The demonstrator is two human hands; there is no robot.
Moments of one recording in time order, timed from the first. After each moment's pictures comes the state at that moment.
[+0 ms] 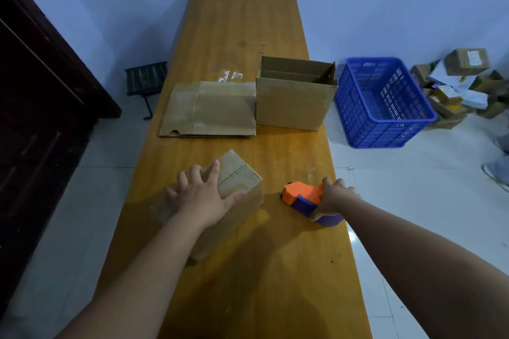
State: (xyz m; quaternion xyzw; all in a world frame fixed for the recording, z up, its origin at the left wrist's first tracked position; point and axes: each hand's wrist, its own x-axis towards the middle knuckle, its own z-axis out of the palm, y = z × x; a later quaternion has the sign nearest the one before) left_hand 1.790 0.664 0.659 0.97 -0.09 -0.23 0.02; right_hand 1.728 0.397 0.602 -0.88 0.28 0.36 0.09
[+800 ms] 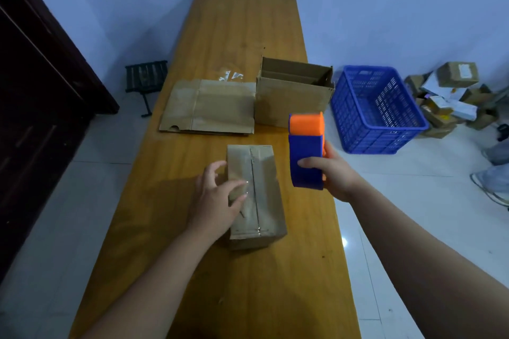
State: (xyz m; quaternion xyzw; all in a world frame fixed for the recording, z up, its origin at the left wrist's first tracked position) left_hand 1.747 0.659 0.656 0.94 -0.18 -0.09 0.27; right_hand 1.730 0.400 0.660 -0.66 0.19 0.09 0.72
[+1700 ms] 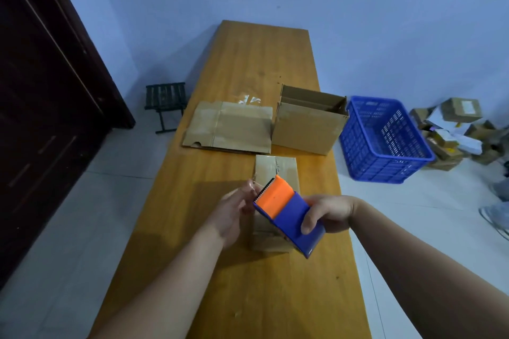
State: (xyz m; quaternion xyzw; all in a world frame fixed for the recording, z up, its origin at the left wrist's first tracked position) left_hand 1.754 0.676 0.660 0.62 0.04 -0.32 0.72; right_hand 1.726 0.461 0.700 -0.61 -0.04 0.50 0.61
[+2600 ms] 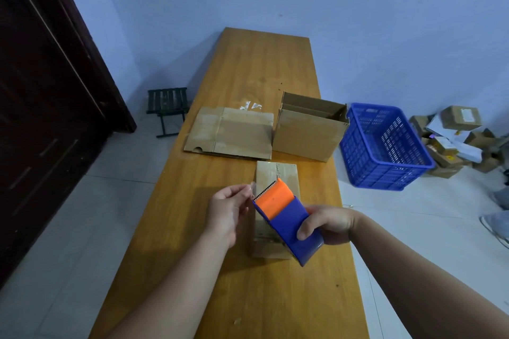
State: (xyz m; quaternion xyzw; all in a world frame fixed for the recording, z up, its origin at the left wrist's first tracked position) left_hand 1.760 0.669 0.671 0.58 0.17 -0.19 0.77; right_hand 1.719 0.463 0.693 -0.62 -0.02 0.47 0.63
